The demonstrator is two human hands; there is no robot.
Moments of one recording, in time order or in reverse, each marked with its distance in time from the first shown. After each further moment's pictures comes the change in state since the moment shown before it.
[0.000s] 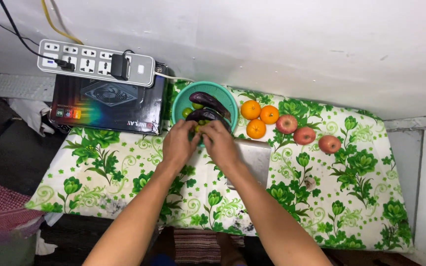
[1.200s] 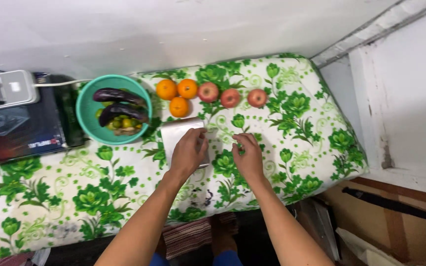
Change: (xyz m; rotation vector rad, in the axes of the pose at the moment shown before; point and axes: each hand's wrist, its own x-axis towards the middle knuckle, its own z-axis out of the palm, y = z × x) left_hand -0.065 0.143 0.156 -0.211 -0.329 0.208; right_hand -0.209 0.114 -0.168 -0.096 0.395 0.438
